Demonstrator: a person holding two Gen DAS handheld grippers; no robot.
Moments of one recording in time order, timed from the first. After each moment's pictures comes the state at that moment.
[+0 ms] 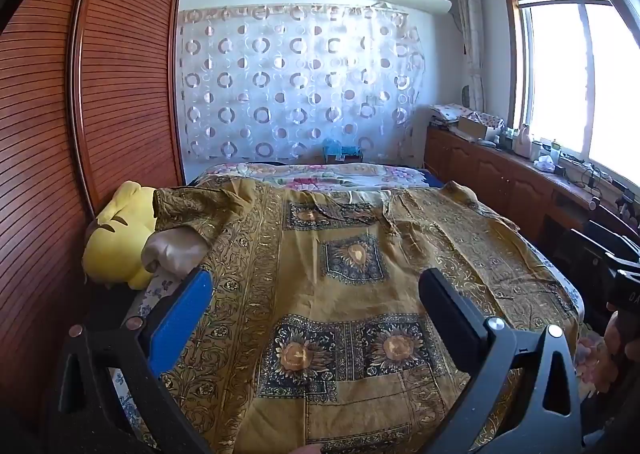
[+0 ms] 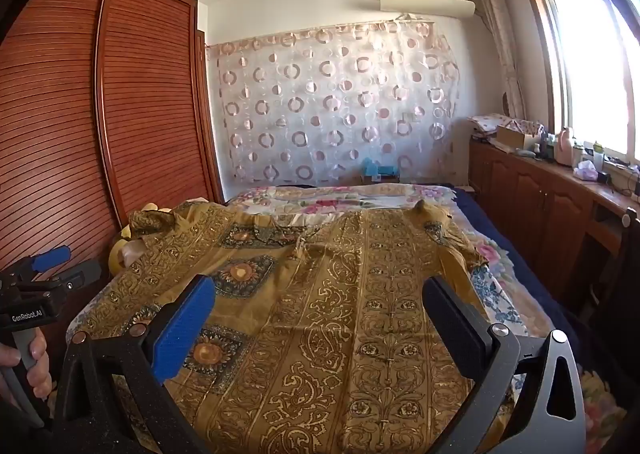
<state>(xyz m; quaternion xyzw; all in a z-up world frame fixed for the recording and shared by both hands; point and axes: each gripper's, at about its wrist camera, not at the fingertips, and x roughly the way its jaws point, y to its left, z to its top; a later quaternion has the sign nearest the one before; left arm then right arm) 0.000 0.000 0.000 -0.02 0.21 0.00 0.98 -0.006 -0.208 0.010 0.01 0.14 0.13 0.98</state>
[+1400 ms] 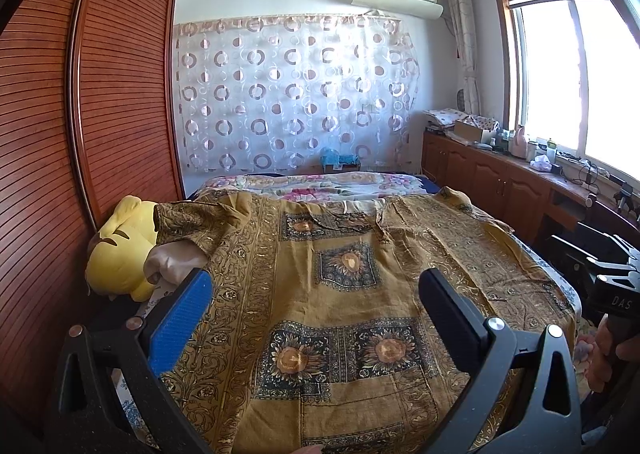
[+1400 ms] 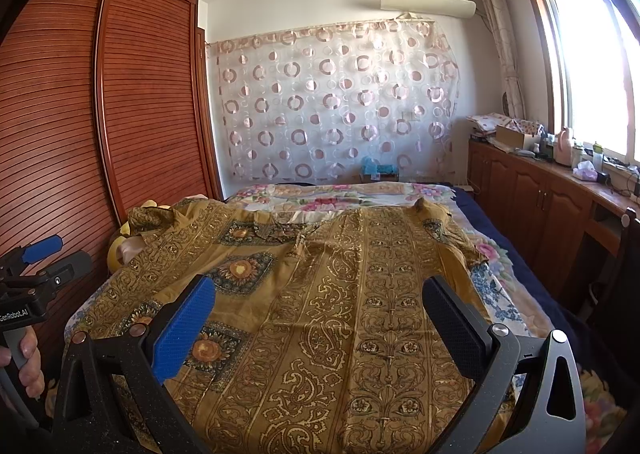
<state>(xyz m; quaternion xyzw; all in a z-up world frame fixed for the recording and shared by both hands) -0.011 -0.008 0.015 -0.01 0.20 0.00 0.98 -0.007 -0.206 0.008 0.01 0.14 0.13 0.98</state>
